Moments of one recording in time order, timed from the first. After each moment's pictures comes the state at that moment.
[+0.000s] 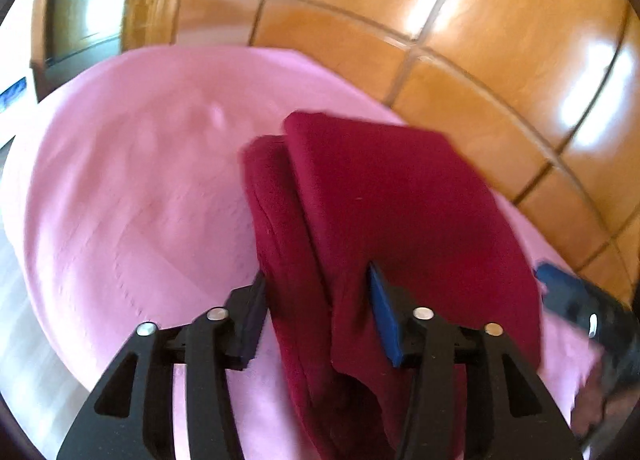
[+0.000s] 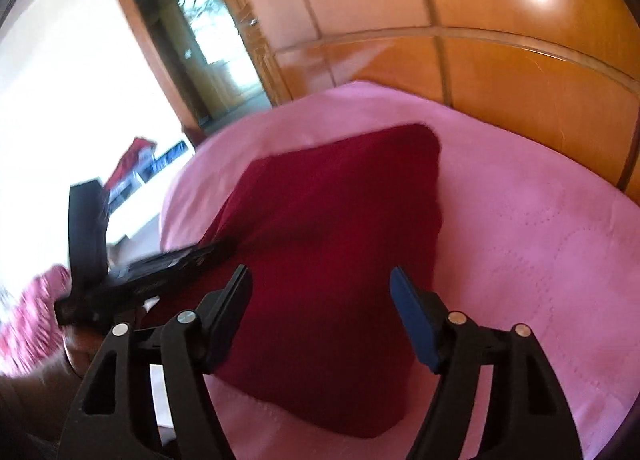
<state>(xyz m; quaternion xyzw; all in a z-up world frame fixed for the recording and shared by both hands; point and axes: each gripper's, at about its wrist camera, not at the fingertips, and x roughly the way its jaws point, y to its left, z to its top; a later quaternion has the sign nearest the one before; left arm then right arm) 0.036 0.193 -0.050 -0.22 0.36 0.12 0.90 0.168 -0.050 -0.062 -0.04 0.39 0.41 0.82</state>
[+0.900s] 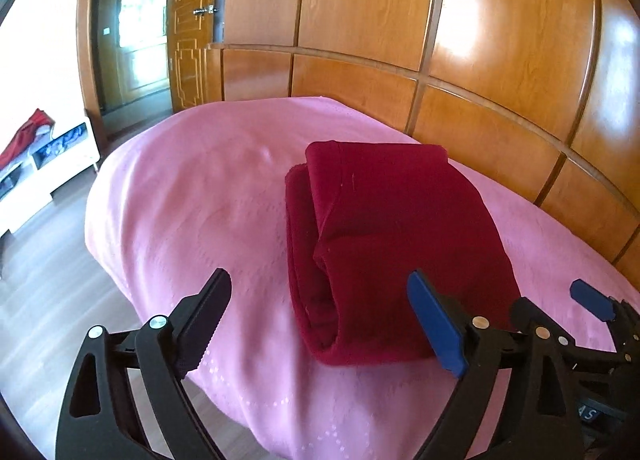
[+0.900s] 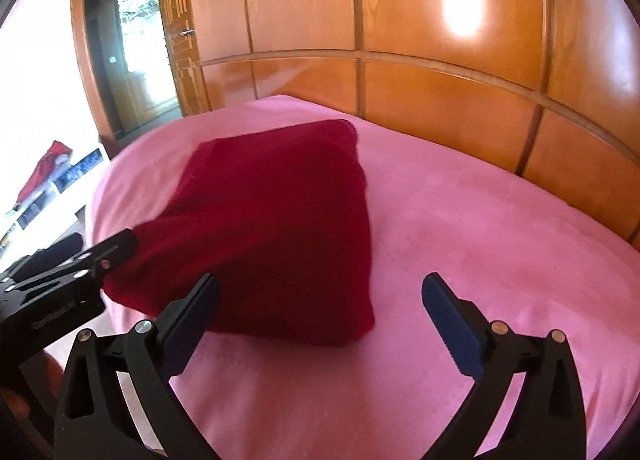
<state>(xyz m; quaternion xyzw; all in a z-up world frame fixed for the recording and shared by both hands) -0.038 0.114 0.001 -0.13 0.31 0.22 0.91 0.102 -0.077 -0.059 -0.06 0.33 0.24 0.91</state>
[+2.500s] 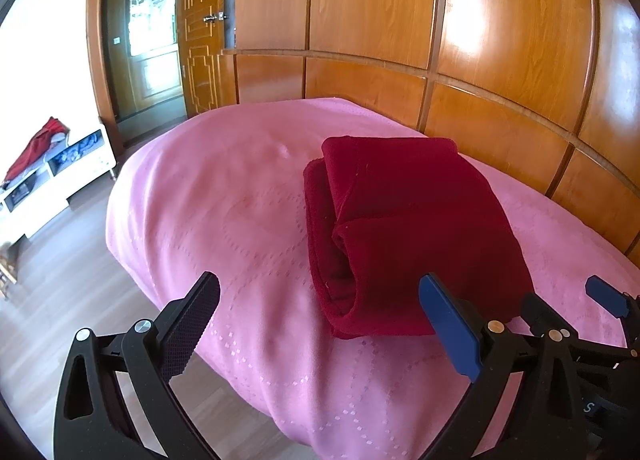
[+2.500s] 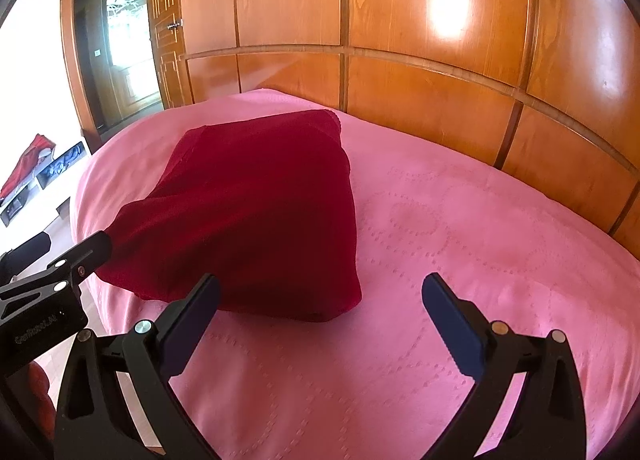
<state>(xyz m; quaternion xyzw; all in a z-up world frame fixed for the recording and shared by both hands) -0.052 0.109 0.001 -0.11 0.31 0.25 0.91 0.088 -0.078 -0.063 -0.07 0.33 0.22 0.92</state>
